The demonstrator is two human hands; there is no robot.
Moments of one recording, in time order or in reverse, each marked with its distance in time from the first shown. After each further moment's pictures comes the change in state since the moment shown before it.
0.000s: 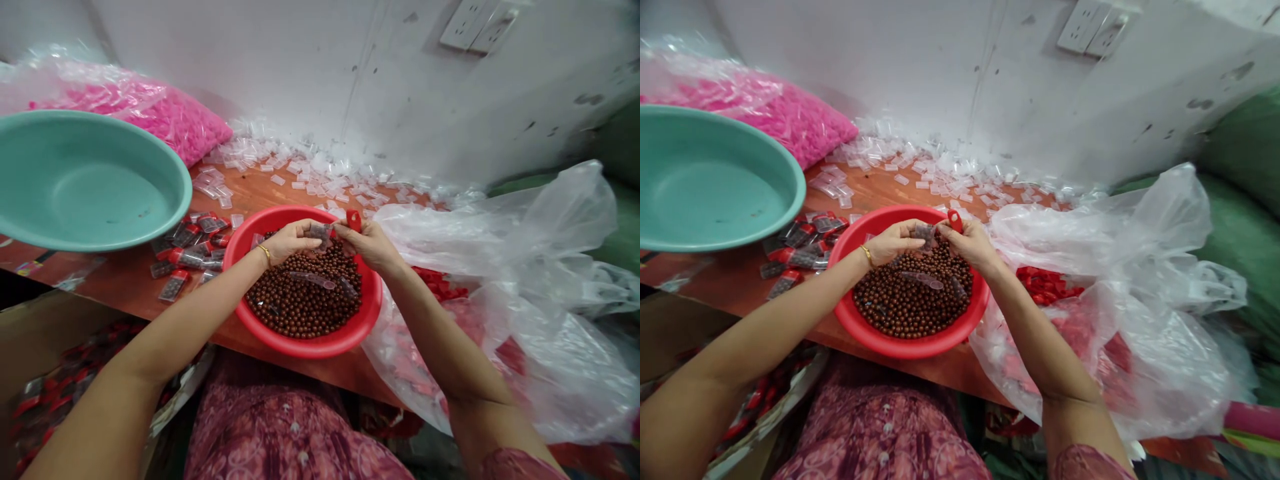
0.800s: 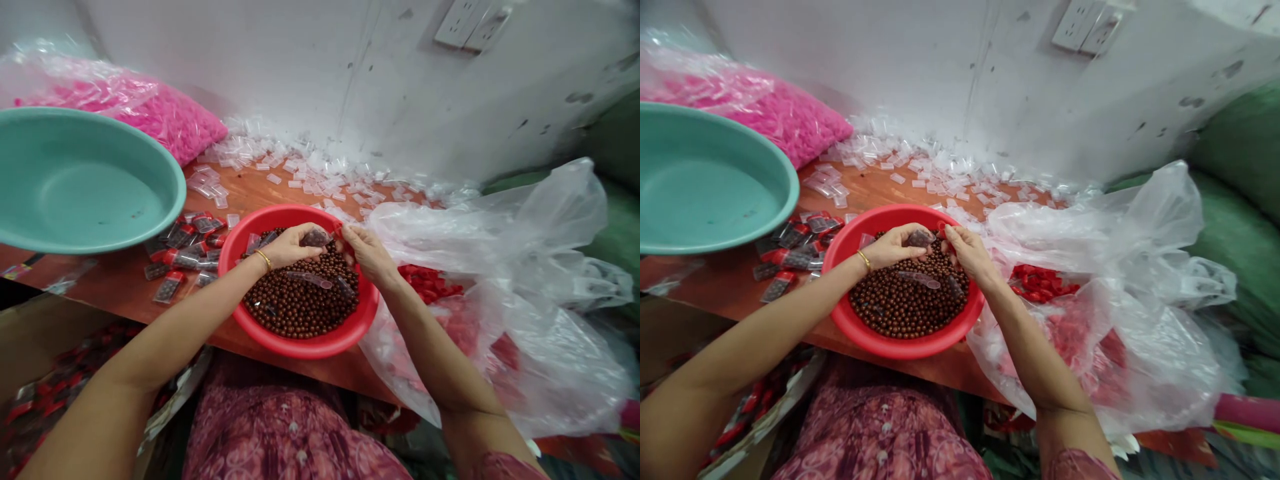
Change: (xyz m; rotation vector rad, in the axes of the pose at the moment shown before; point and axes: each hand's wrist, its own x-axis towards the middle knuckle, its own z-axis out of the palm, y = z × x) left_hand 0.000 0.000 0.009 0.175 0.000 0.082; right_hand -0.013 0.016 0.002 0.195 0.081 0.103
